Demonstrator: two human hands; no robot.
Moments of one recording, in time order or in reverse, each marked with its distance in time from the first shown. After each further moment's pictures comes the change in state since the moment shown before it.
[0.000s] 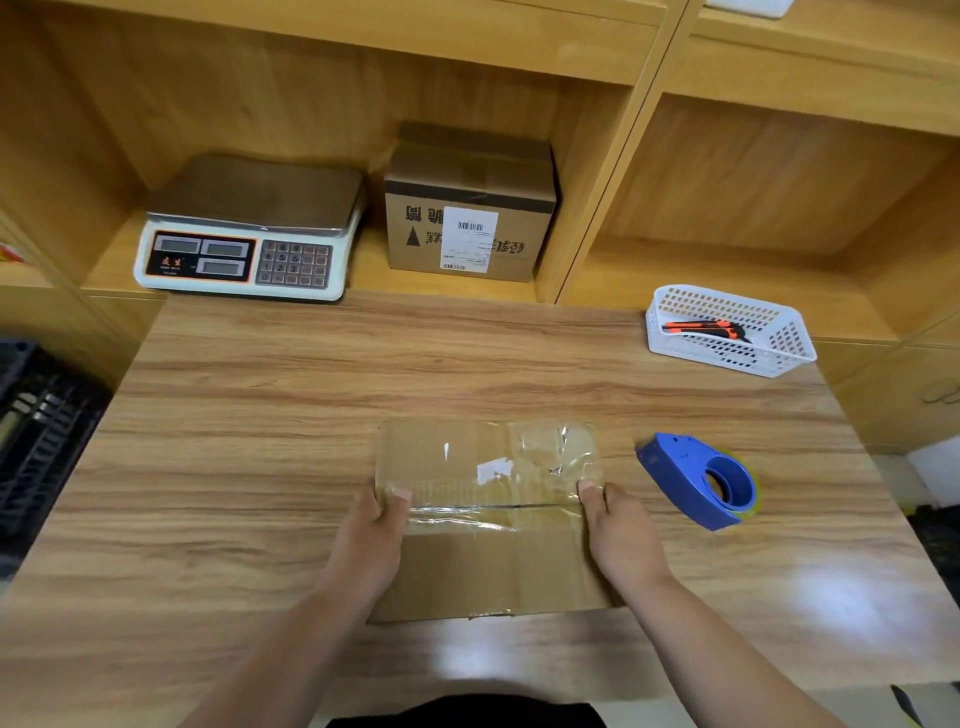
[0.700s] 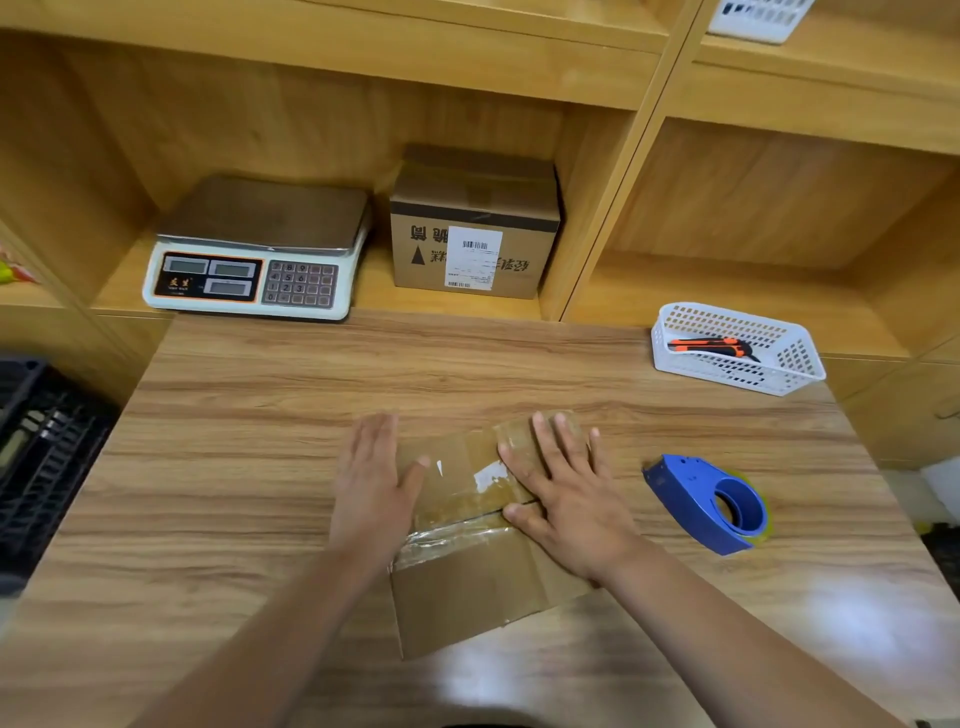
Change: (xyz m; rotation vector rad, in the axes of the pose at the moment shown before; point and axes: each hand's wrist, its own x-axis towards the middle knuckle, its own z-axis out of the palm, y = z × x) left_hand 0.047 0.026 -0.006 0.484 0.110 0.357; right_hand 0.031 -0.037 0.006 -0.699 -0.063 -0.767
